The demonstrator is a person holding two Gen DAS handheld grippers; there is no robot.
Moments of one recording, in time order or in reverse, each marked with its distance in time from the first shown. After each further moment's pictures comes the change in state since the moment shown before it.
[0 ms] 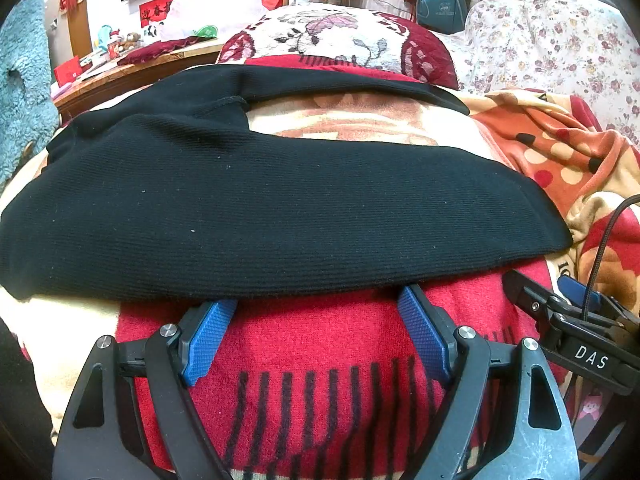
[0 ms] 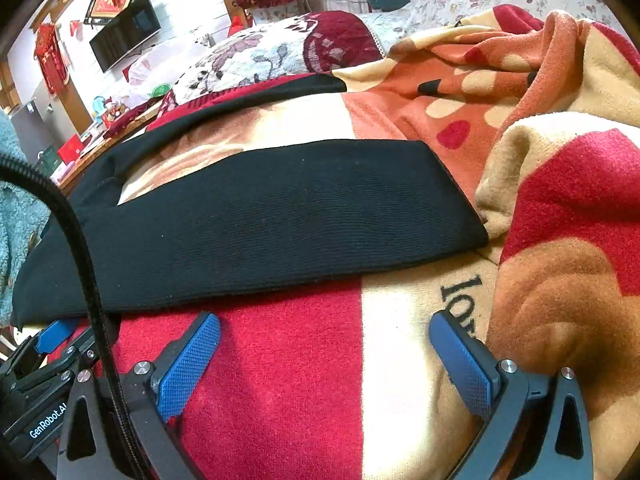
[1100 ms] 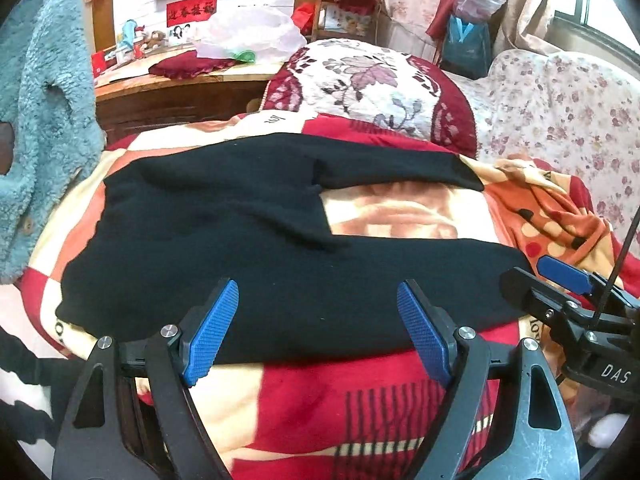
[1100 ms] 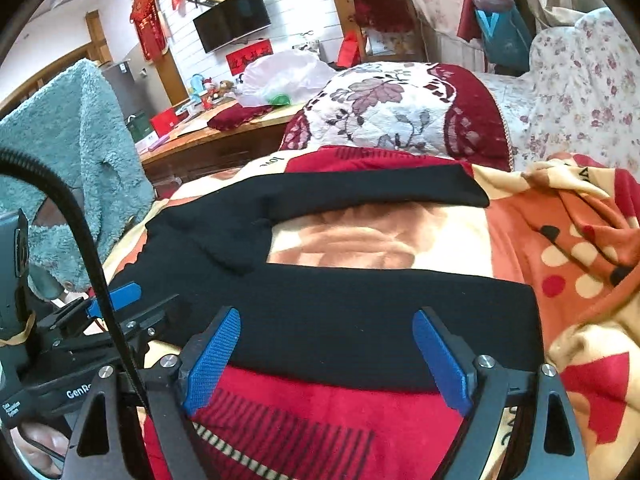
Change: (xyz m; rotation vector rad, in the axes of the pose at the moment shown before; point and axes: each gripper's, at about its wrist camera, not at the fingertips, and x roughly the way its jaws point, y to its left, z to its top) left arm -0.076 0.061 0.065 -0.076 -0.028 0.020; right arm -0.081 0.099 0.064 -0.251 -0.036 0.255
